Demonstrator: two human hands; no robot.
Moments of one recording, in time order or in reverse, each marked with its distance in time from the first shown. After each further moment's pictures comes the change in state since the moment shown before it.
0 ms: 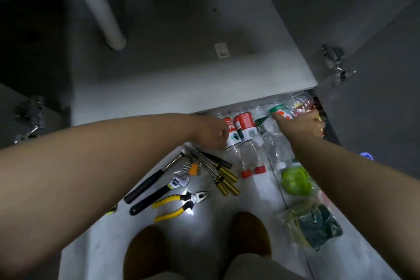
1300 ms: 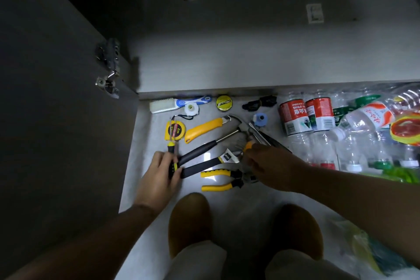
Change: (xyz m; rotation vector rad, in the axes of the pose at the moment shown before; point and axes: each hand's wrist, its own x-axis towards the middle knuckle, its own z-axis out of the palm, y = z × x) left_hand -0.147 -0.151 0.271 -0.415 0.891 -0.480; right_hand -0.127 0.022 0.134 -0.550 -0.765 -1.482
